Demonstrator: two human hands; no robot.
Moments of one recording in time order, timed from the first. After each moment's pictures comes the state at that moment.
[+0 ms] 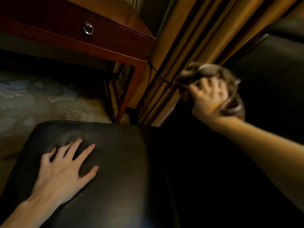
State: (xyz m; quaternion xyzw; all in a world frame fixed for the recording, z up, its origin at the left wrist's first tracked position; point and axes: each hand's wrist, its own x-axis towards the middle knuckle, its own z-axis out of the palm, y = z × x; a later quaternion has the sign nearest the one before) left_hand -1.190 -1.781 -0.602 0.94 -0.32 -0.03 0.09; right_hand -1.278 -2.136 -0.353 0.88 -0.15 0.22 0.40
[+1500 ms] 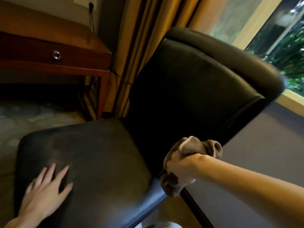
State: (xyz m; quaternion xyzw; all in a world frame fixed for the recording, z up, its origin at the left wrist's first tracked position) left_hand -1.302 -1.694 -0.564 0.94 -0.25 -0.18 0.15; right_hand -1.550 -1.950 -0.322 0.88 -0.14 -0.40 0.19
